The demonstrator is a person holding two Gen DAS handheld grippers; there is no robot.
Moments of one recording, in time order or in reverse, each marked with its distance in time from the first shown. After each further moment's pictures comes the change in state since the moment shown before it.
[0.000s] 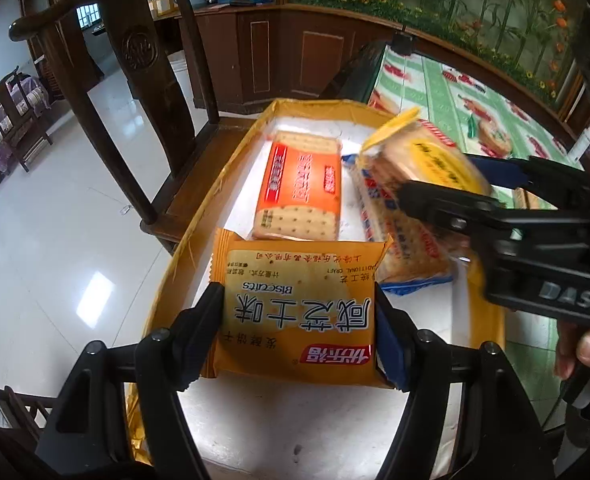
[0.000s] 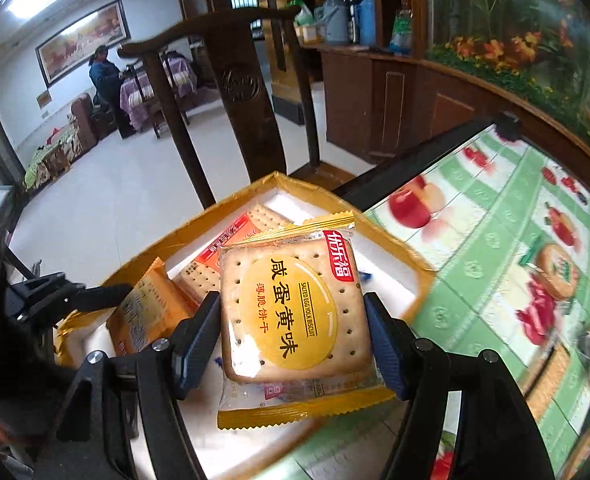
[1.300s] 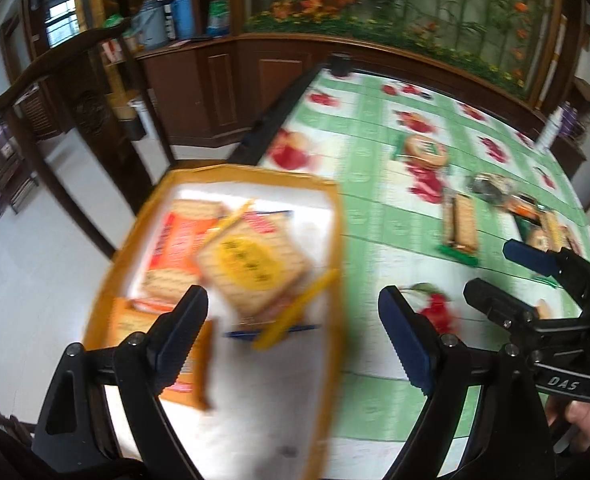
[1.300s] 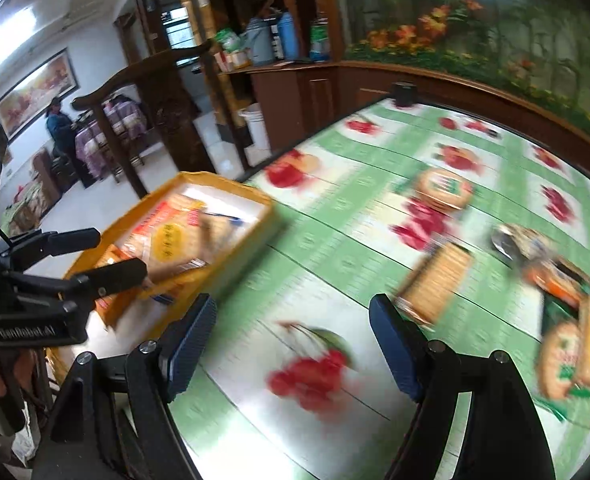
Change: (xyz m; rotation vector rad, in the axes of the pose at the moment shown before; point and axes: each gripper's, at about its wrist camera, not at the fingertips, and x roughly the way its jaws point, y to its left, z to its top) left arm -0.032 -0.111 0.029 0.111 -0.081 -0.050; right arm -0.098 -0.085 -0.086 0.205 -0.101 -0.124
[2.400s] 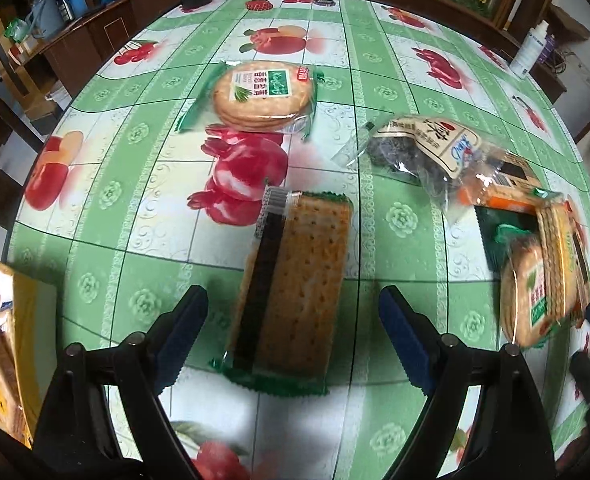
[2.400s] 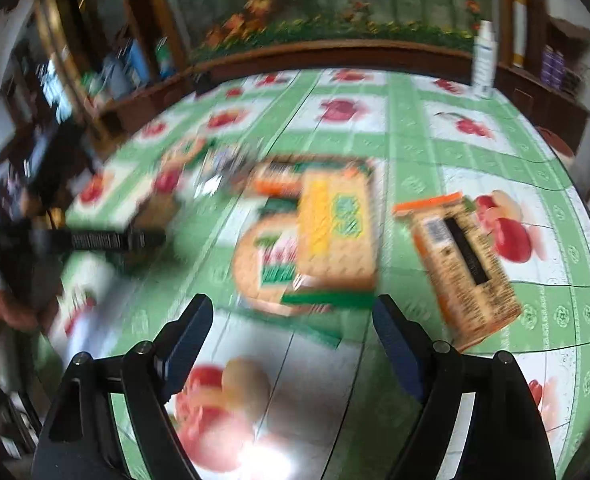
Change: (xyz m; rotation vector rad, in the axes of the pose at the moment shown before) left arm 0.148 -0.185 0.060 0.143 0.260 -0.099; right arm -0.083 -0.197 -0.078 0.364 -0.030 -0.263
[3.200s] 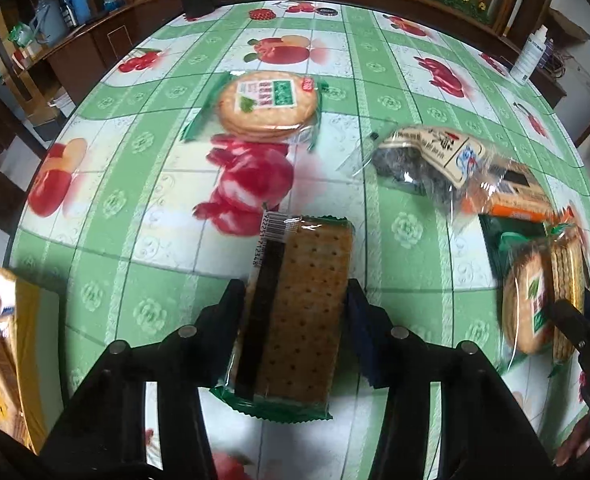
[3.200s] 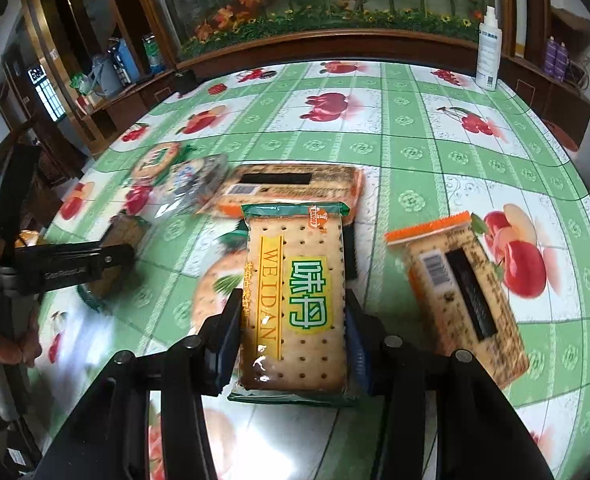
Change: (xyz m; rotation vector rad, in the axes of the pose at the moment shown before) left arm -0.002 0.006 -0.001 0.004 -0.040 0.007; right arm 0.032 -0.010 0.019 -0.023 0.061 0.001
